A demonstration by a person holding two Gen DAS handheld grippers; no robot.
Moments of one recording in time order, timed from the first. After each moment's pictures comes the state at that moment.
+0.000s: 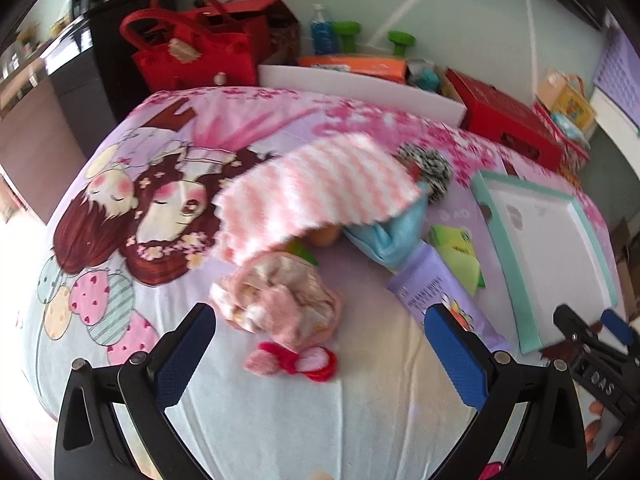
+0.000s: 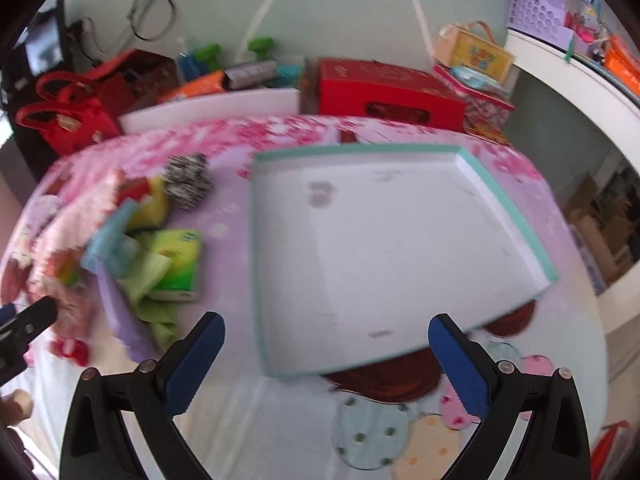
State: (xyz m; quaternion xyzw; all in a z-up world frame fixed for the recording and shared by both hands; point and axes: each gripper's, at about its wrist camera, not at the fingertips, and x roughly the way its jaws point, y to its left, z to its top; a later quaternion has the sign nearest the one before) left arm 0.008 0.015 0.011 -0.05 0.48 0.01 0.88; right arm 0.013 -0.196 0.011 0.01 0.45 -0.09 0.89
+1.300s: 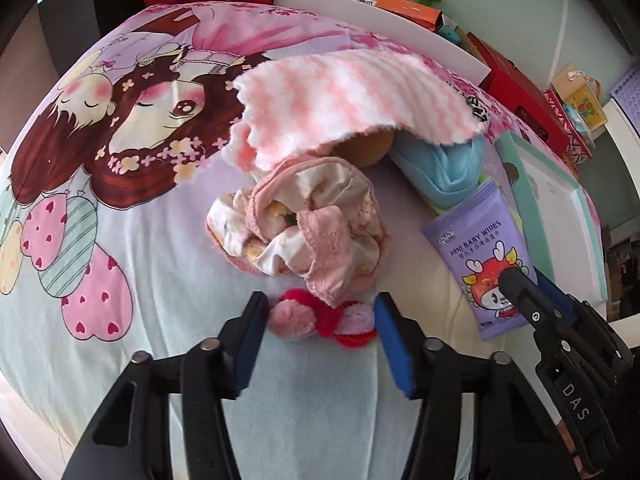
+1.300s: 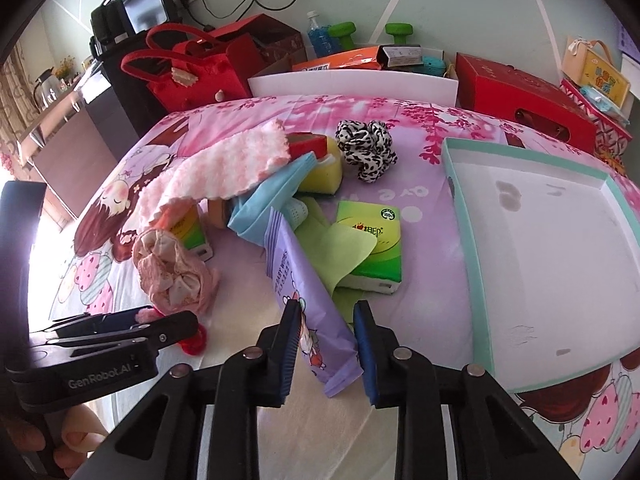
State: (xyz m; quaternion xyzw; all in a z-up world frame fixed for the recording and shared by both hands) left arm 0.009 0.055 -0.045 -0.12 0.56 -0.02 0.82; right arm 0.028 -0.104 -0.020 0.01 0.46 0.09 0.88
